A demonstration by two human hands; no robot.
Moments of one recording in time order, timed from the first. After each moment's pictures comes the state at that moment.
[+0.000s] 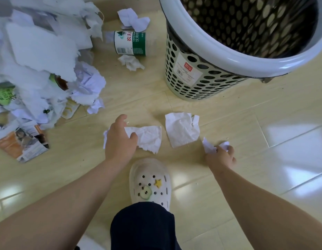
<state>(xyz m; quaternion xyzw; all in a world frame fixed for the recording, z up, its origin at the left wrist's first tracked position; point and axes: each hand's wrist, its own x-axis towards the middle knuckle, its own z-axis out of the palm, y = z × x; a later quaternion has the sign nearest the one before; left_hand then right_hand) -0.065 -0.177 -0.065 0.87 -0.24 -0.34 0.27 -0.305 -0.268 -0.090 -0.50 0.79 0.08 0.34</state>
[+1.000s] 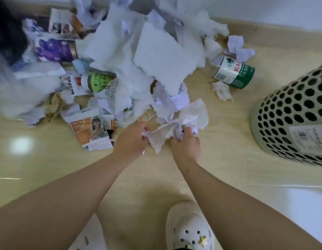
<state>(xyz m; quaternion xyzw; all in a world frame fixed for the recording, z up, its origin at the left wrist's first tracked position) 0.094 -0.111 -0.104 0.88 -0.26 -0.35 0.19 -0.014 -0.218 -0.105 -0.74 0.55 0.07 0.38</state>
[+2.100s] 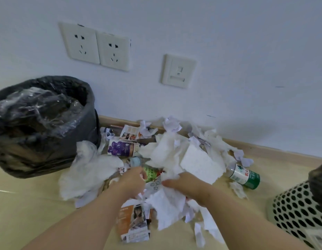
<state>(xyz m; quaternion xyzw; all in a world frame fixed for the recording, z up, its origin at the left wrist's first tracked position) 0.244 -0.065 0.001 0.82 -0.10 -0.45 0.32 0.142 -0.207 0.025 -0.74 0.37 0.24 0.50</state>
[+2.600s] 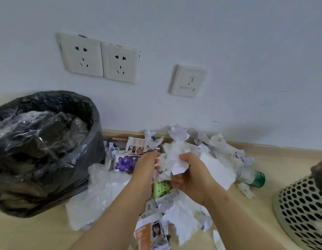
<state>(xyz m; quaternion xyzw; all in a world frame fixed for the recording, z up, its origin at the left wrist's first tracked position) 0.300 -0.087 0.026 0.61 0.10 -0.43 0.66 0.208 -0.159 0.072 -0.44 0.41 -0.03 0.80</state>
